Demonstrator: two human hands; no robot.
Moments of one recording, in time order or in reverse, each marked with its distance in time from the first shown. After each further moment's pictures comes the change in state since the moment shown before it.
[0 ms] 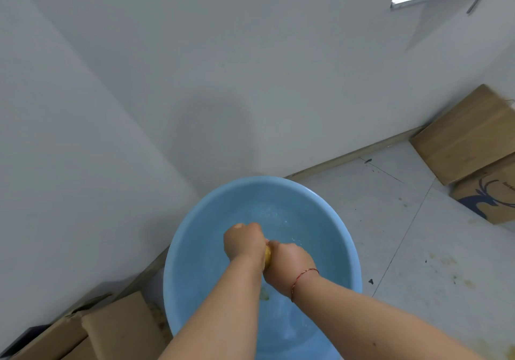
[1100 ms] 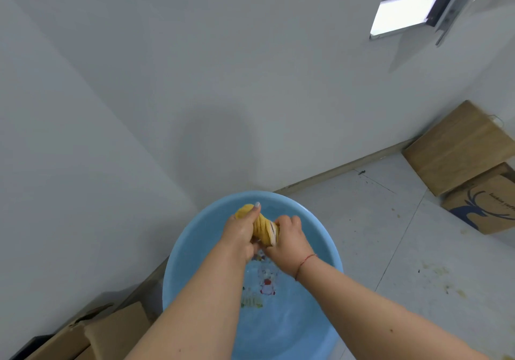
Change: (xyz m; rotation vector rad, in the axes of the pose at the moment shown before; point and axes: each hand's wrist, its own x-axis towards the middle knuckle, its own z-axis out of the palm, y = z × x) left_hand -0.015 0.058 -0.001 -0.289 -0.481 -0.192; right_hand 0.001 0.008 -0.059 0.405 0.158 0.022
